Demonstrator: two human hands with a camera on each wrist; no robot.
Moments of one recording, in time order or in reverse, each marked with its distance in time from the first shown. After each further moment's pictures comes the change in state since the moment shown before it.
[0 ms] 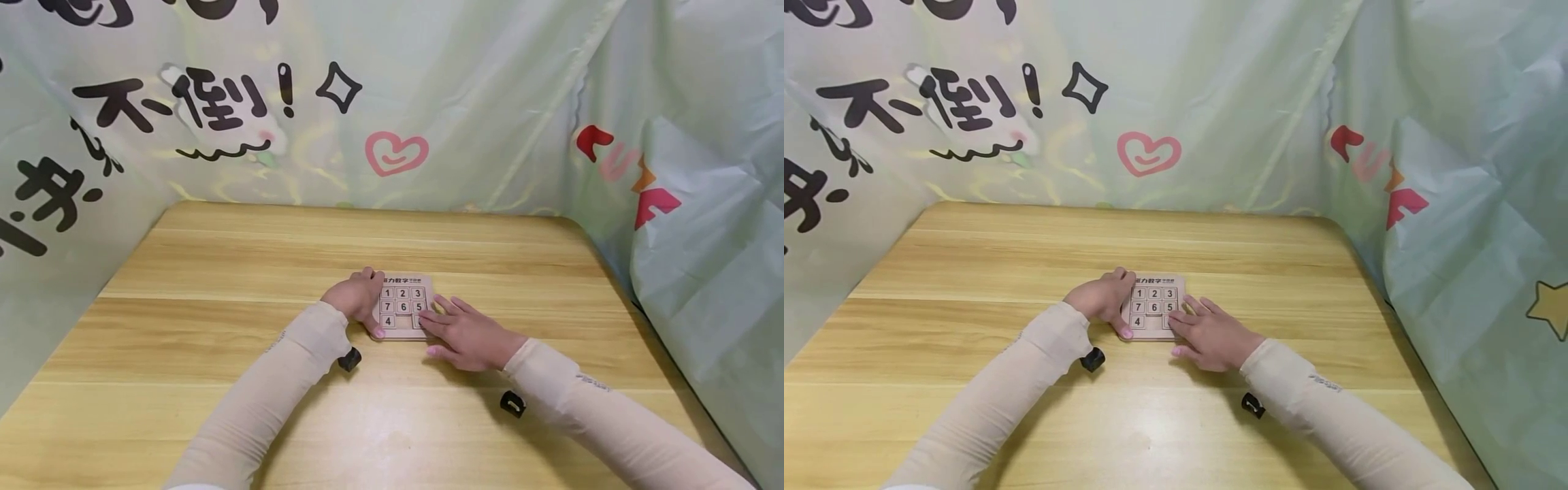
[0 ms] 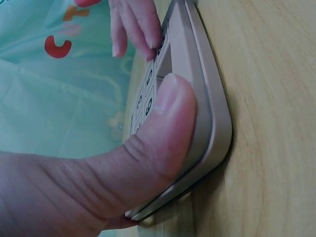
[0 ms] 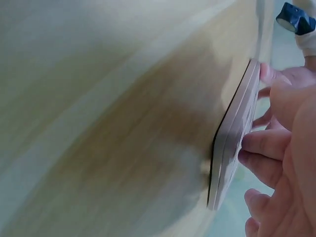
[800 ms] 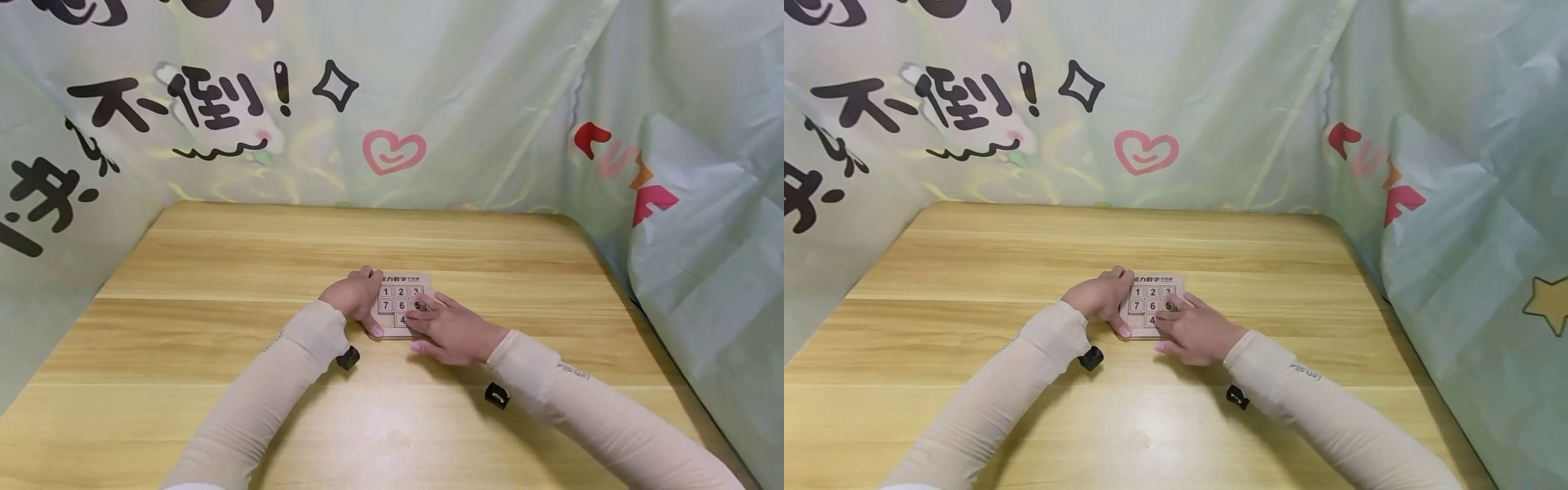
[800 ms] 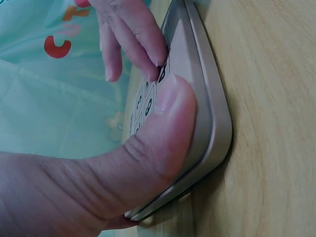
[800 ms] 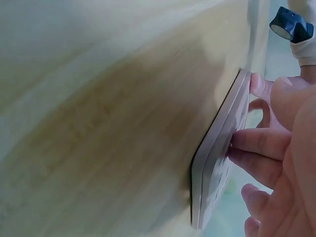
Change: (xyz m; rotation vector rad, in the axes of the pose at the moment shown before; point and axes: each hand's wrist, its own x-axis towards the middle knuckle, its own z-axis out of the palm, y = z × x) left_hand 0.002 0.000 0.001 0.001 -0.008 -0.007; right_hand 0.020 -0.009 -0.006 -0.020 -0.037 -0.023
